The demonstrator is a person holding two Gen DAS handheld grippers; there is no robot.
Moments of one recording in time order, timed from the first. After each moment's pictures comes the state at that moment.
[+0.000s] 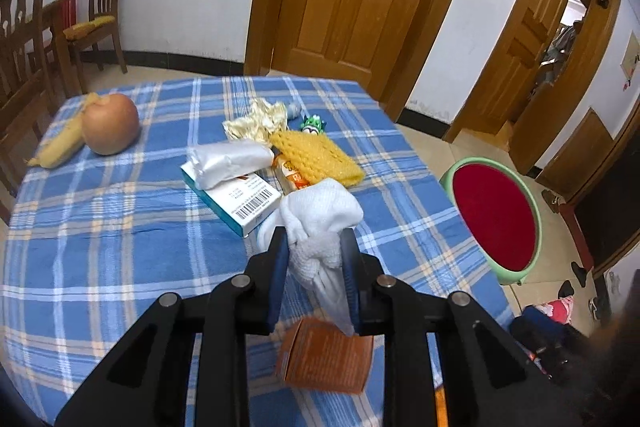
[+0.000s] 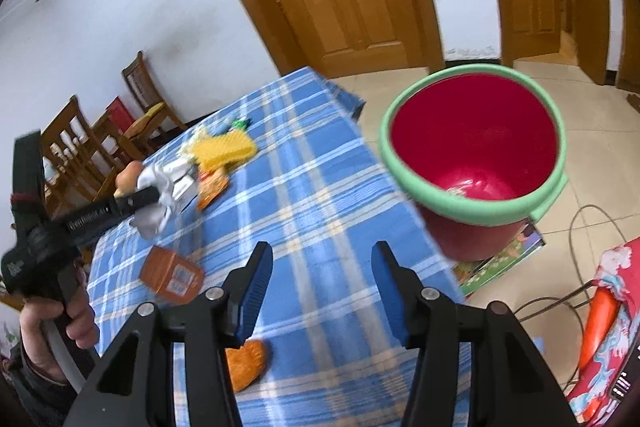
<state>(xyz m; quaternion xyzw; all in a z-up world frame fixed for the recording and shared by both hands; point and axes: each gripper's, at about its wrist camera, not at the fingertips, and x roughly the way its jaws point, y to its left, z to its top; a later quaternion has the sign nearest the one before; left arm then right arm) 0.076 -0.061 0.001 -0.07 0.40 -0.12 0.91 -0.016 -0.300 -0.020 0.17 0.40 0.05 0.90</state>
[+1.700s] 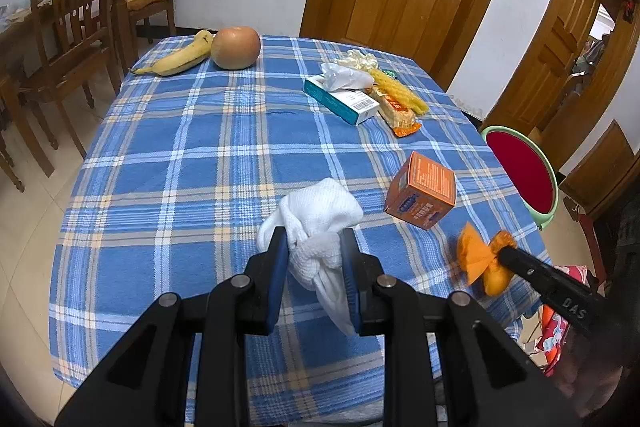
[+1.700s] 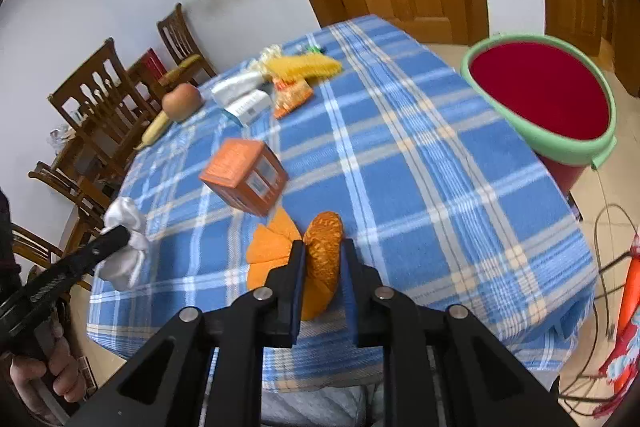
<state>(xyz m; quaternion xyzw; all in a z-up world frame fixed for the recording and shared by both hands) -0.052 0.025 -0.023 -0.09 0.42 -0.05 0.90 -0.050 -0.219 -0.039 0.14 0.42 0.11 0.89</state>
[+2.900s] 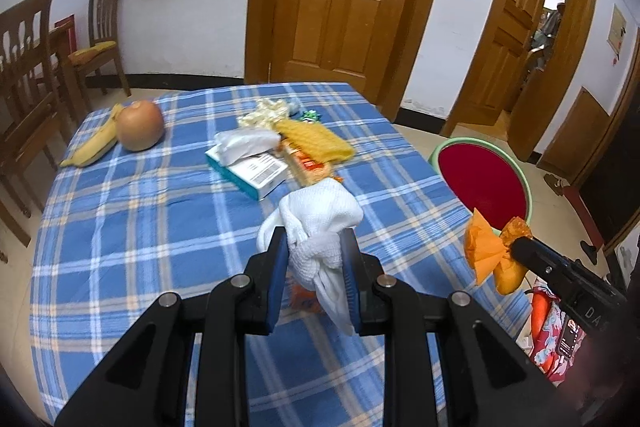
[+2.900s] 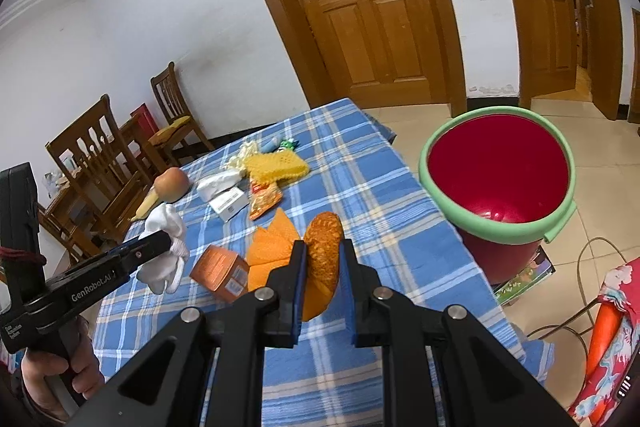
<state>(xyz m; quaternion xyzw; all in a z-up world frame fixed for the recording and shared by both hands) 0.010 -0.057 0.012 -0.03 0.38 -0.13 0.92 -0.039 -0.272 0.010 0.15 0.33 0.06 0.93</state>
